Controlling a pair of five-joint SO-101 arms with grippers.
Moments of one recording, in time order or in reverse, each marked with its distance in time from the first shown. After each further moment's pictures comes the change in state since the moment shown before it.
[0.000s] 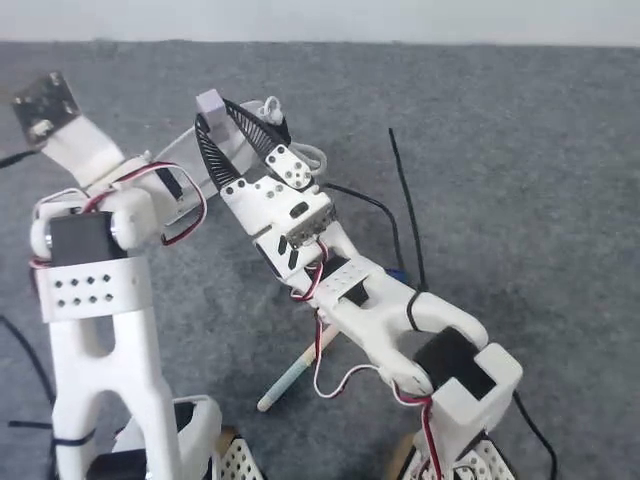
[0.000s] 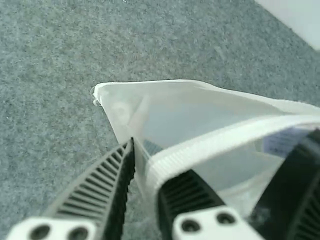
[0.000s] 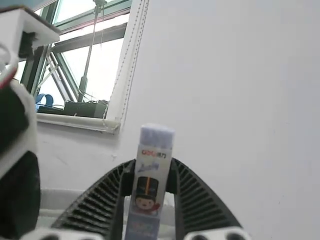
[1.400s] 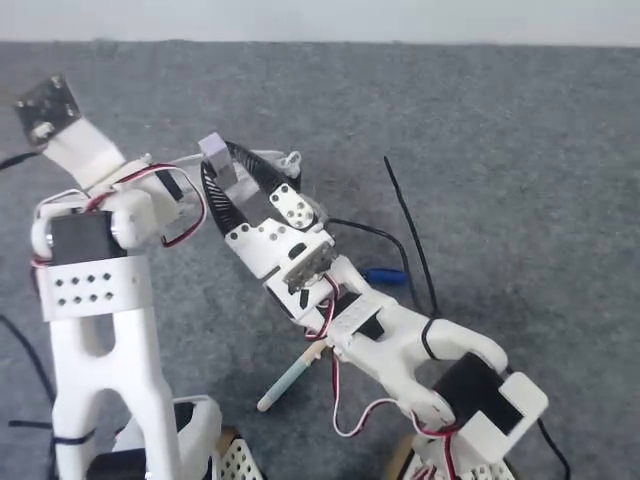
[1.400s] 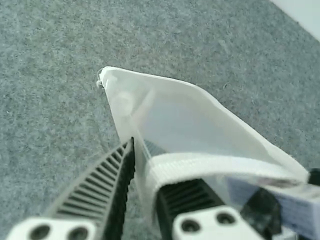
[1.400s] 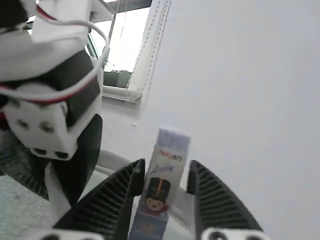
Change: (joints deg) left arm -0.2 0.0 0.5 0.0 0.0; right arm -3.7 -10.7 18.0 0.0 4.5
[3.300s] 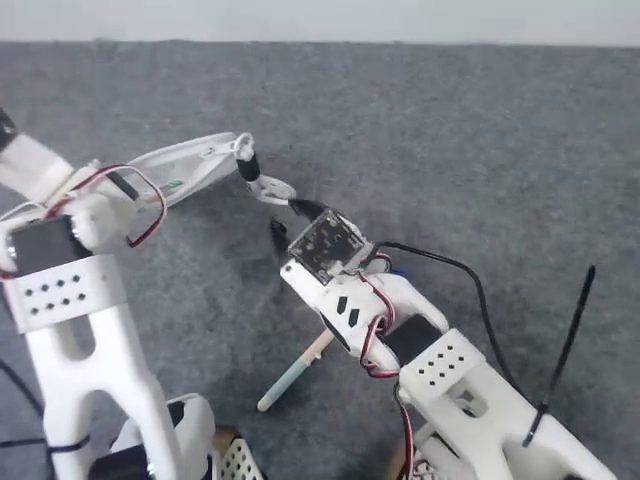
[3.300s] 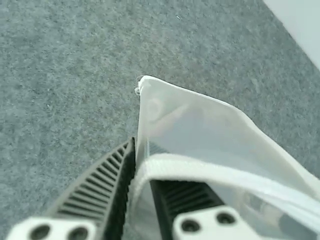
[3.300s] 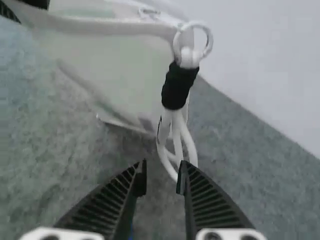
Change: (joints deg) left arm -10.6 0.1 0.1 0.0 2.8; right arm 4.0 -47.6 11.5 77.7 0.8
